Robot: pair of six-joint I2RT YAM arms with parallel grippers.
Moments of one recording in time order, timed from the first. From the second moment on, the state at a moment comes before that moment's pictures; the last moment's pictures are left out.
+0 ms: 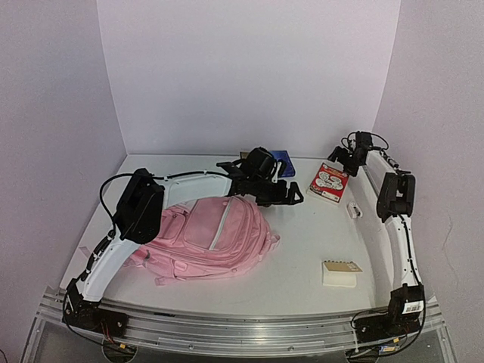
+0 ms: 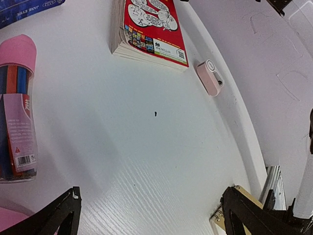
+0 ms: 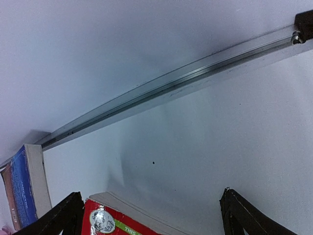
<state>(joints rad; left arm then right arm) -0.90 2.51 2.22 -0.35 0.29 -0.60 -0.07 2.83 2.64 -0.60 -0.30 0.43</state>
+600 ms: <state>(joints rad) -0.90 2.51 2.16 -0.34 0.29 -0.61 -0.03 2.64 2.30 -0.73 -0.71 0.10</state>
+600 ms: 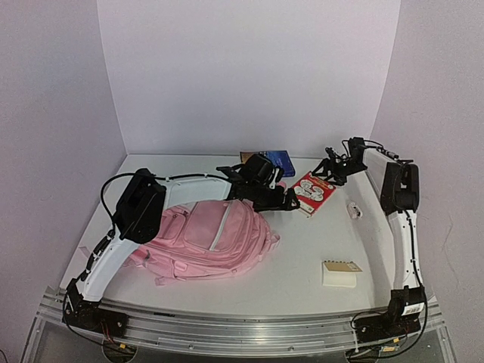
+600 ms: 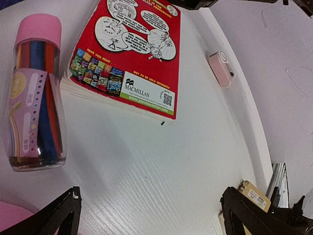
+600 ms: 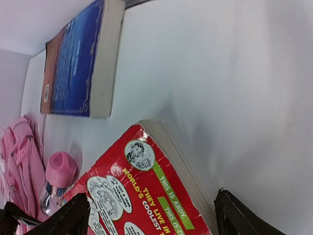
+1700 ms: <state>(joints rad) -0.84 2.41 2.05 -0.36 0.24 -0.55 0.28 2.30 1.88 -0.95 -0.22 -0.35</state>
